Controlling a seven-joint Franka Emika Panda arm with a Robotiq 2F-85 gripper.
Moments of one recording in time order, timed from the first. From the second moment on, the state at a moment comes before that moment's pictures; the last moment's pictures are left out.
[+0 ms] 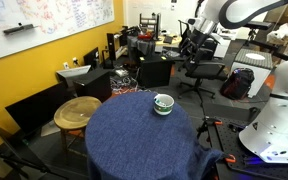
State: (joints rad) arm -0.09 -0.56 -0.48 -2.64 -0.17 2.41 -0.89
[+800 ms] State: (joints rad) arm -0.03 -0.31 -0.48 -2.64 0.05 2.62 -1.11
